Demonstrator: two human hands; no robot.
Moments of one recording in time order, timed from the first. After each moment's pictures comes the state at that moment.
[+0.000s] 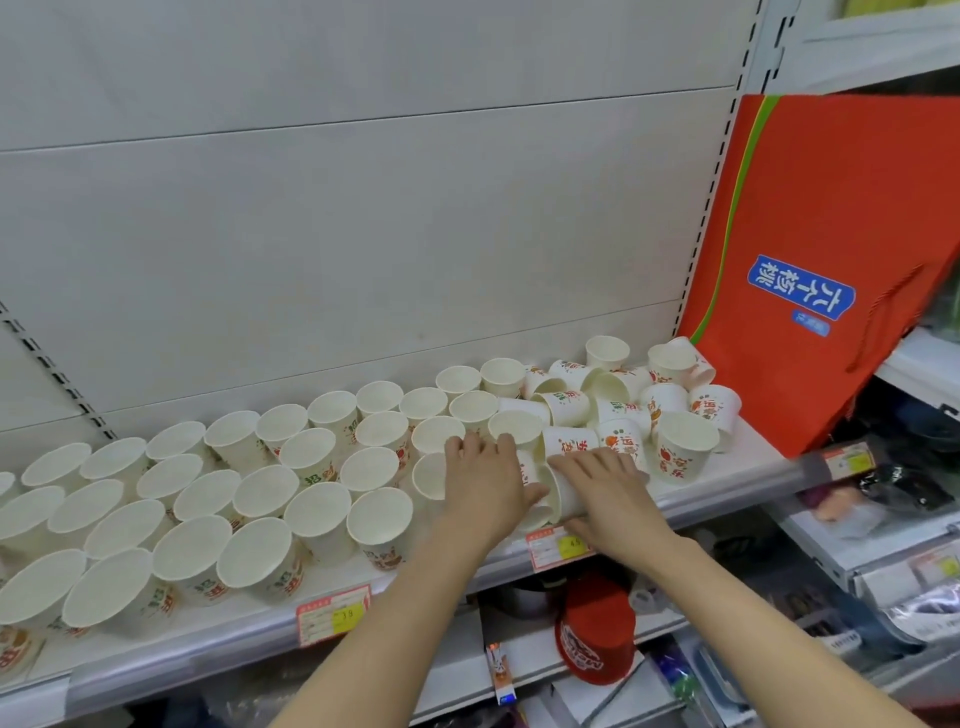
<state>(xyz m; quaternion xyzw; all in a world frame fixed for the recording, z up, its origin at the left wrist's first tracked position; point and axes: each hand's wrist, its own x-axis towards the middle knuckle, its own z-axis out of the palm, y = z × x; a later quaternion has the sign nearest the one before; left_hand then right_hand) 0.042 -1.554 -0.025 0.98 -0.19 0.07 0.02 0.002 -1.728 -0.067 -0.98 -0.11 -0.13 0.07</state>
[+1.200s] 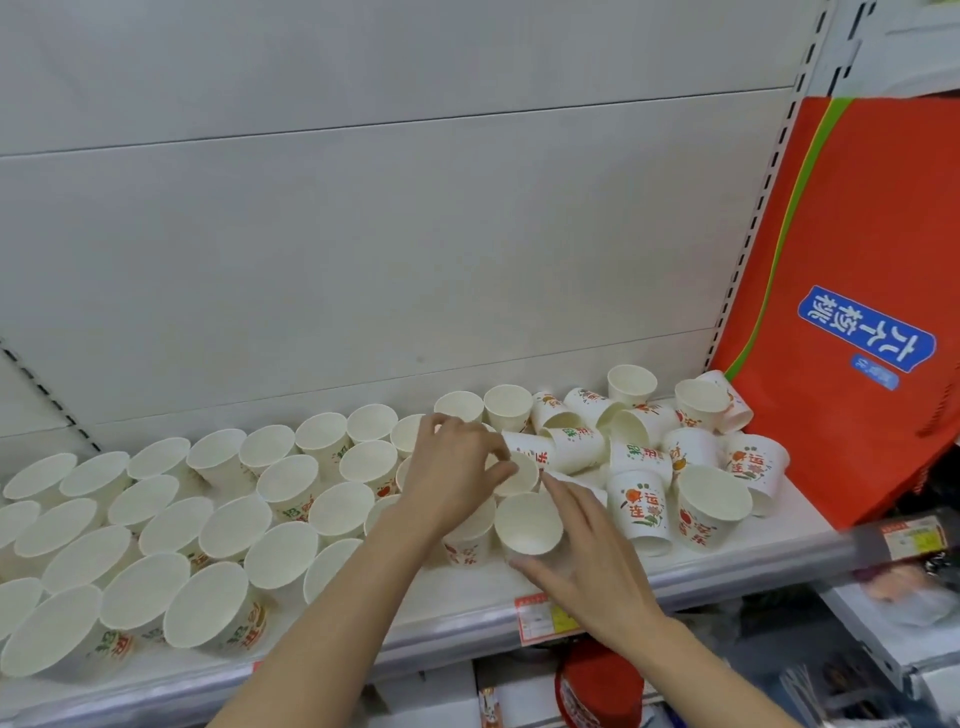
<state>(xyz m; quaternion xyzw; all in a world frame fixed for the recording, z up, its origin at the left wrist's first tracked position) 0.110 -1.544 0.003 0.96 -0.24 0.15 0.08 0.016 -1.714 -0.069 -0.93 -0.10 -0.16 0.31</state>
